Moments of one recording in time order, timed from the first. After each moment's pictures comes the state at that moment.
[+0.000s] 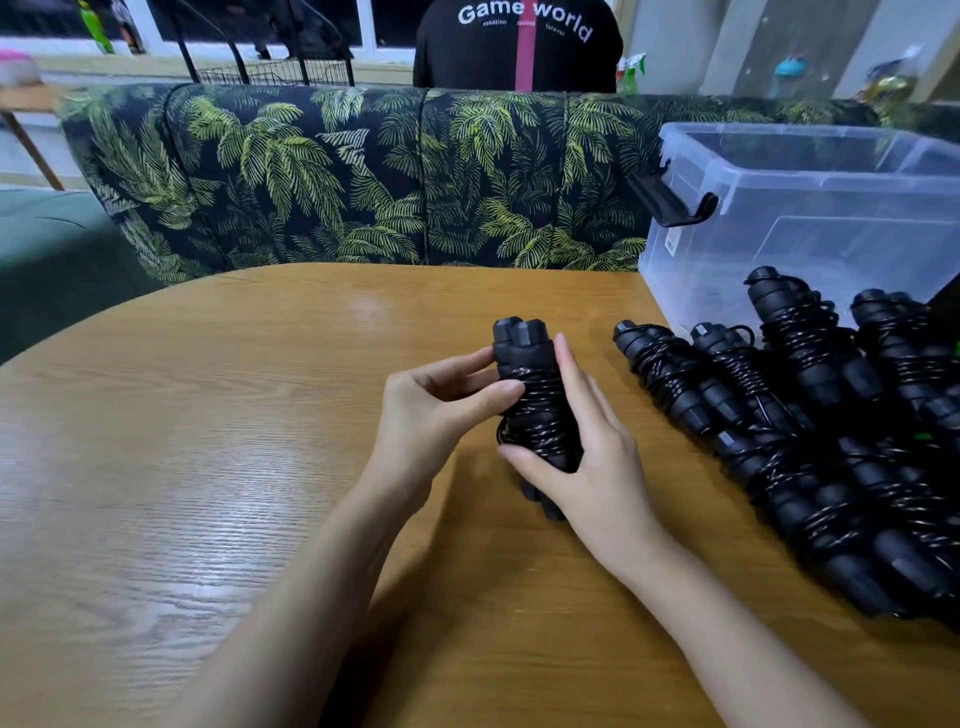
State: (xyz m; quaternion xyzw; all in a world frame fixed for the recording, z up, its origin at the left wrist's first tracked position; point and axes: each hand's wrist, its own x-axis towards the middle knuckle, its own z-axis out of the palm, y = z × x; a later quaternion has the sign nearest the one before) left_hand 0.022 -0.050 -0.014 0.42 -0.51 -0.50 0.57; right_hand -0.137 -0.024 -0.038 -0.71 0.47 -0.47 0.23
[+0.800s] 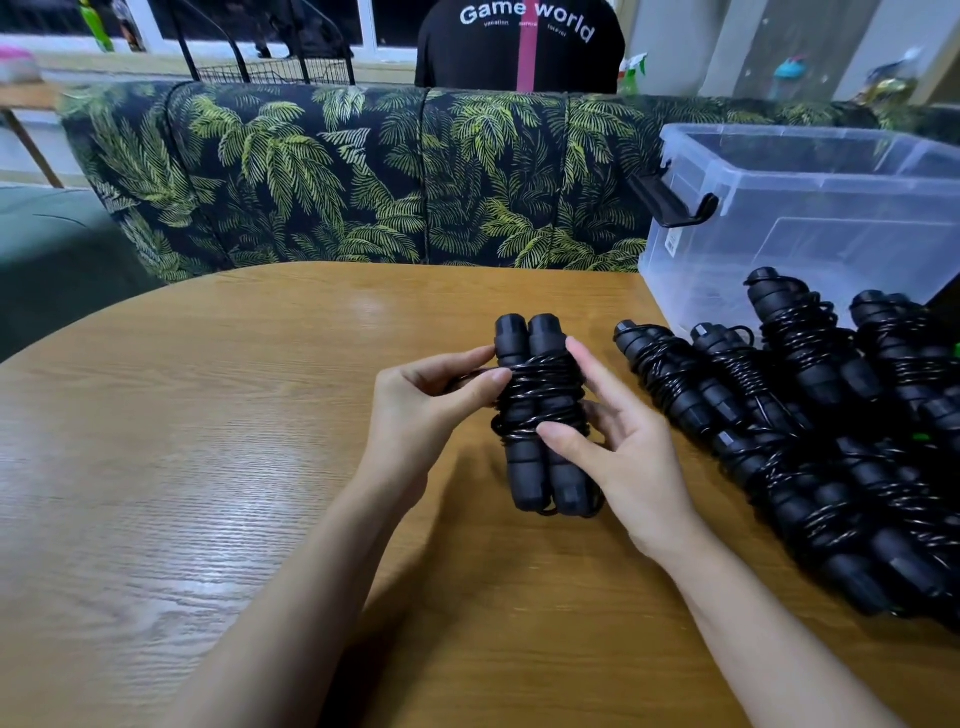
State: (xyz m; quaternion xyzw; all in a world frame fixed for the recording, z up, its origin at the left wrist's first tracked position) left_hand 0.024 -0.053 -0.015 0.42 -0.50 -0.48 0.59; right_hand -0.154 -0.028 -0.029 -0.61 0.42 -0.53 0.41
